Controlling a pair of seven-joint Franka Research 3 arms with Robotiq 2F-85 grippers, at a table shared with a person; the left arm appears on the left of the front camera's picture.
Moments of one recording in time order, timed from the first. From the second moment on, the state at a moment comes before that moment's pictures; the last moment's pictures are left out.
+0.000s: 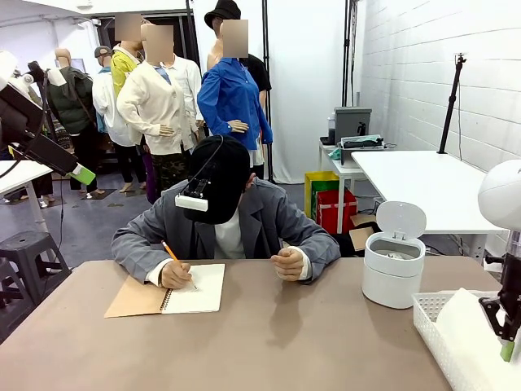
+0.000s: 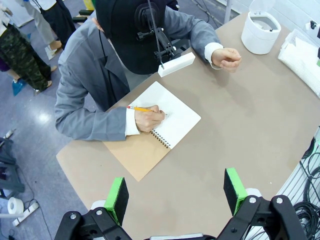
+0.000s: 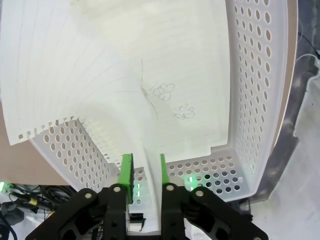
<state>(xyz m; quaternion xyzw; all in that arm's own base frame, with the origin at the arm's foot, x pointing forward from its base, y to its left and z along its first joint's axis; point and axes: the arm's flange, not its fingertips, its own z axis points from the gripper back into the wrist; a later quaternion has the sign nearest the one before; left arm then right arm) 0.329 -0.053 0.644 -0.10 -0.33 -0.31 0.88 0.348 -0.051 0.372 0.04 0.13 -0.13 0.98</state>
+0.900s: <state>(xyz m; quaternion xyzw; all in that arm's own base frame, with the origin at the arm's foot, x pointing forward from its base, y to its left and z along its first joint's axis) 0.329 -0.053 0.644 -0.10 -0.33 -0.31 0.88 0.335 -0.084 0.401 -0.02 0.09 -0.17 0.98</state>
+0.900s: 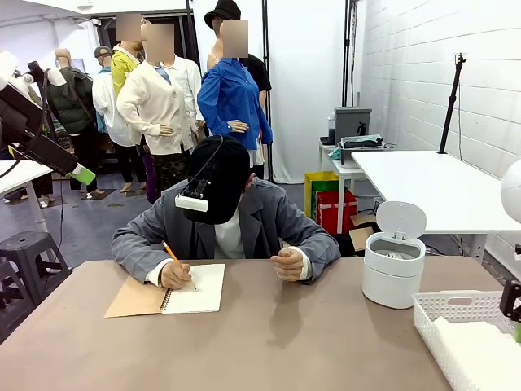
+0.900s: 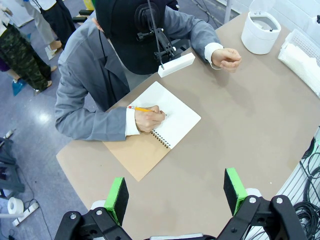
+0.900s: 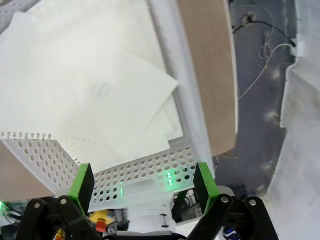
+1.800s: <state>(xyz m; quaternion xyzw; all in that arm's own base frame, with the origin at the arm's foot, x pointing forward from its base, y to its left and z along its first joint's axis) 0.329 -0.053 0.644 -0.10 -0.33 -0.31 0.88 0.323 -0.086 0.445 -0.01 0.03 -0.17 0.98</state>
